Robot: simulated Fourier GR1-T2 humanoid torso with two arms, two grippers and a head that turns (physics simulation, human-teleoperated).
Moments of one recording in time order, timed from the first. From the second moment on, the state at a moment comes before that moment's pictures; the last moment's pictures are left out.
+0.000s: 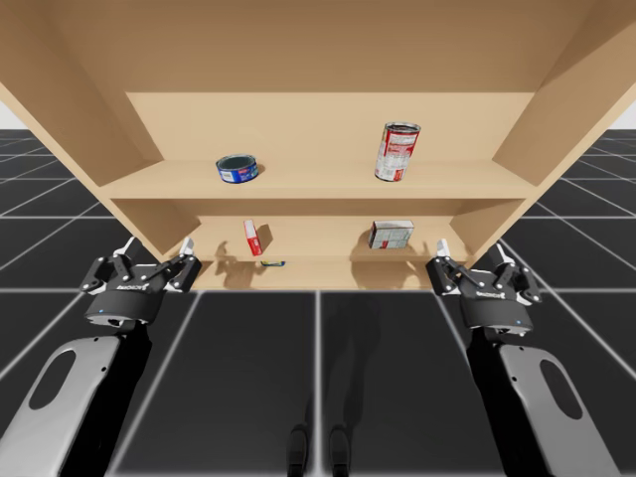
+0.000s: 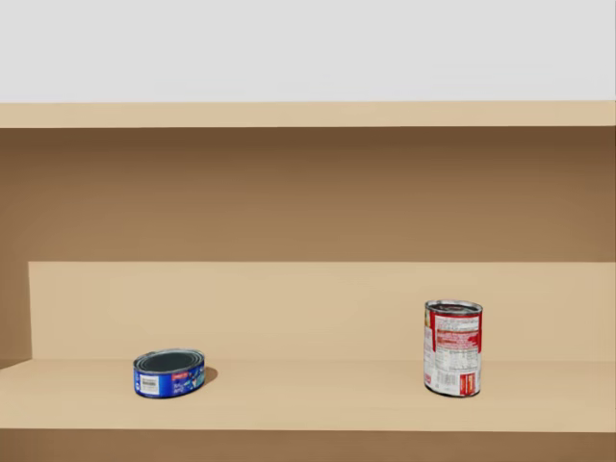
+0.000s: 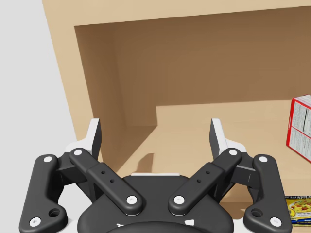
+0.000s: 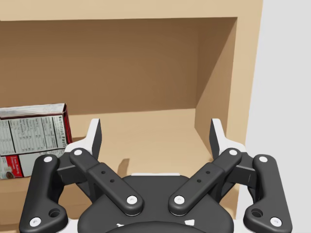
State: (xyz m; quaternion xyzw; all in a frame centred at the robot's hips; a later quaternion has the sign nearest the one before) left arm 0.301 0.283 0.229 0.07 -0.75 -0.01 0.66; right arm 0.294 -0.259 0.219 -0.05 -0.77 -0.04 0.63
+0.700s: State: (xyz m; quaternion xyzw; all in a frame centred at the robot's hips) left arm 0.303 0.282 0.227 0.07 -0.75 -0.02 0.66; right arm 0.296 -0.257 0.219 -0.07 -0.77 -0.06 0.63
